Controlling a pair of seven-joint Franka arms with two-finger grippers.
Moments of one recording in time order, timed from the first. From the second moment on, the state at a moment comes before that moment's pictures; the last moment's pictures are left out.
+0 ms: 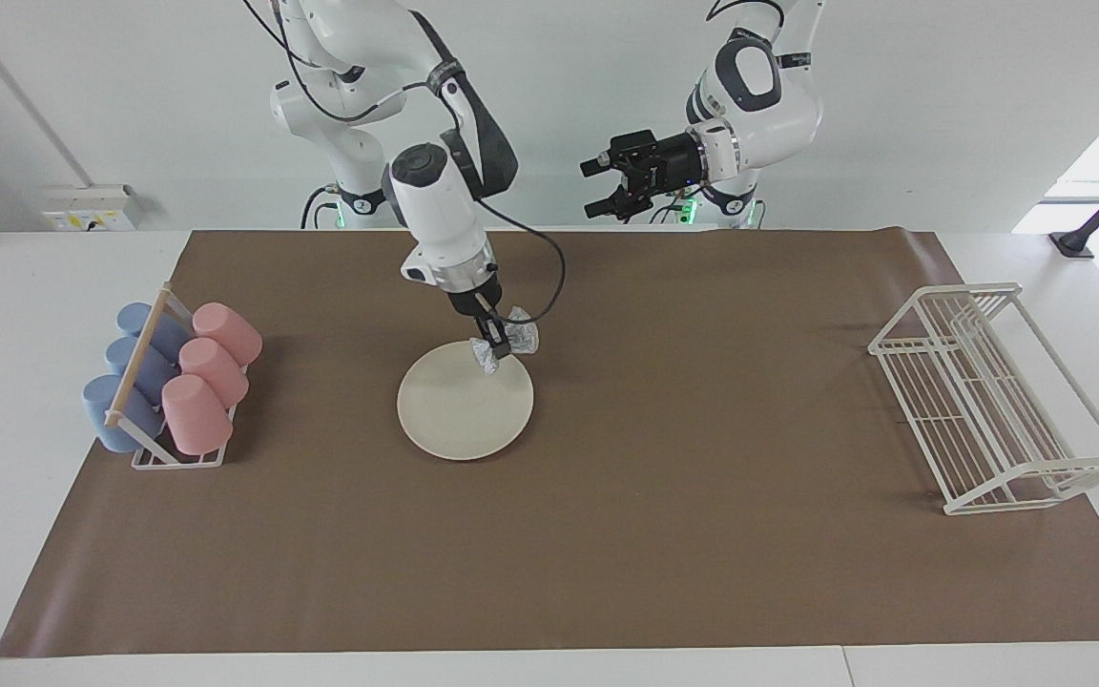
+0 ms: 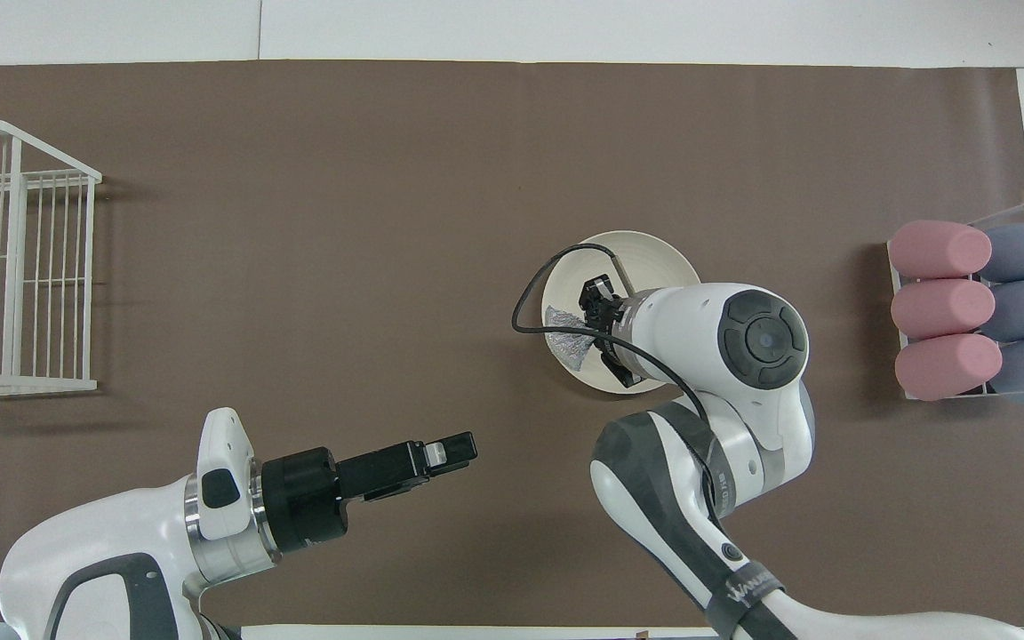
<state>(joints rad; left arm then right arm) -0.58 -0.50 -0.03 -2.57 -1.84 2.35 0.40 0.32 0.12 0.14 -2.16 0.20 2.50 1.49</state>
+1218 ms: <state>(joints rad) -0.31 -0.51 0.05 -2.49 -1.37 1.78 0.23 0.18 0.24 0.14 -2.20 0.20 2.67 1.16</state>
